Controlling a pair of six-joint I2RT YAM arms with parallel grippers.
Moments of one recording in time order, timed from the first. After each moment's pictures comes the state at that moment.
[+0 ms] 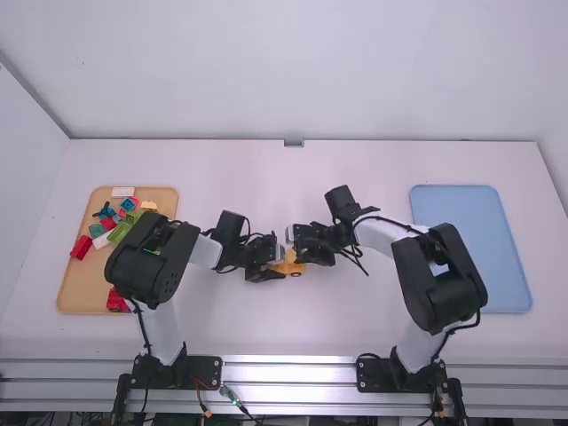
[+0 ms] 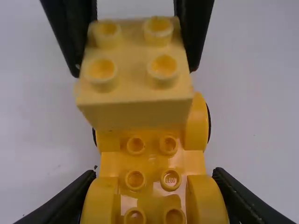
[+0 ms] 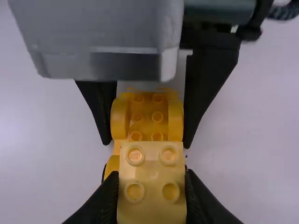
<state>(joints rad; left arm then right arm) -0.27 1.93 0.67 0.21 0.88 0.99 0.40 1.83 0.95 -0.42 -0.76 -1.20</state>
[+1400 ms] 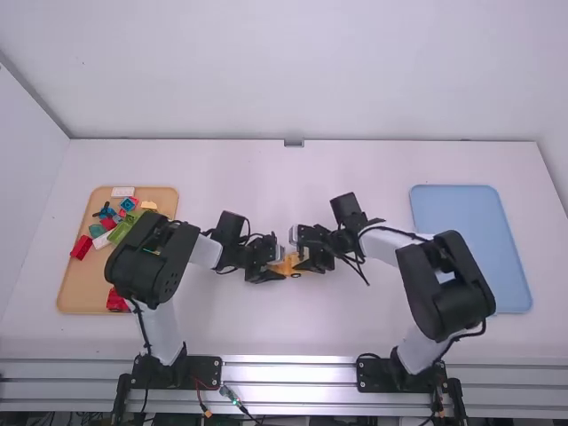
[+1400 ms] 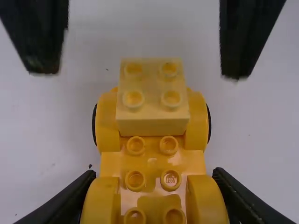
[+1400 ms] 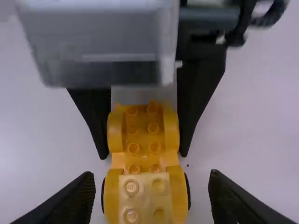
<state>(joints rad) -0.27 1.93 0.67 0.20 0.88 0.98 0.39 1.77 0.84 -0.24 -0.84 -1.08</state>
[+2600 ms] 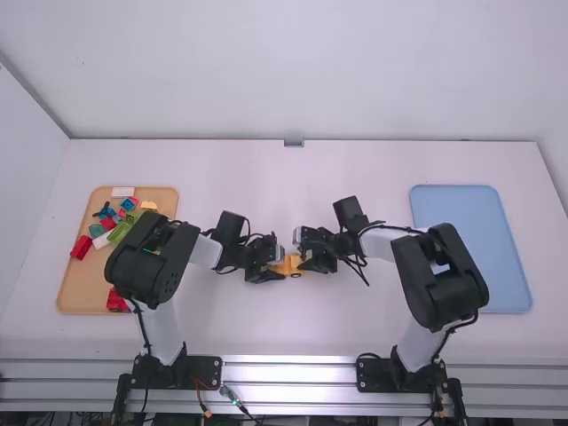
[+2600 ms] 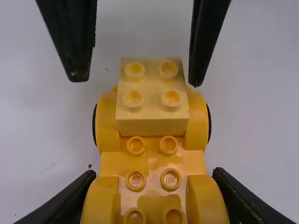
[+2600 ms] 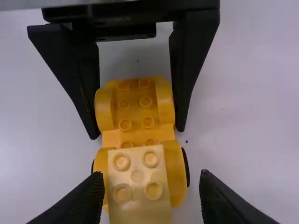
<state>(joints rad) -0.27 1.93 0.67 0.20 0.88 0.98 0.37 1.84 0.81 -0.19 -0.79 -1.04</state>
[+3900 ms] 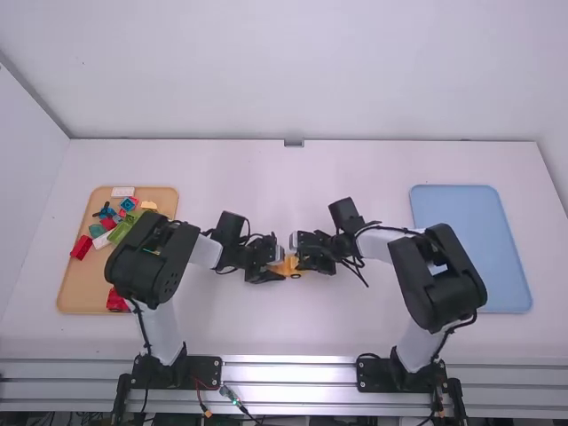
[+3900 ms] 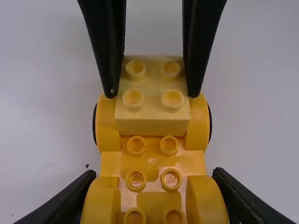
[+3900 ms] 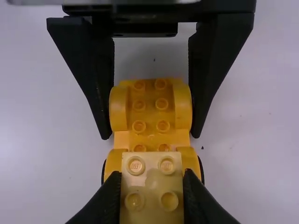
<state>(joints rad) -0.27 1.93 0.67 0.19 0.89 0.99 0.40 1.84 0.82 -0.22 -0.78 -1.09</state>
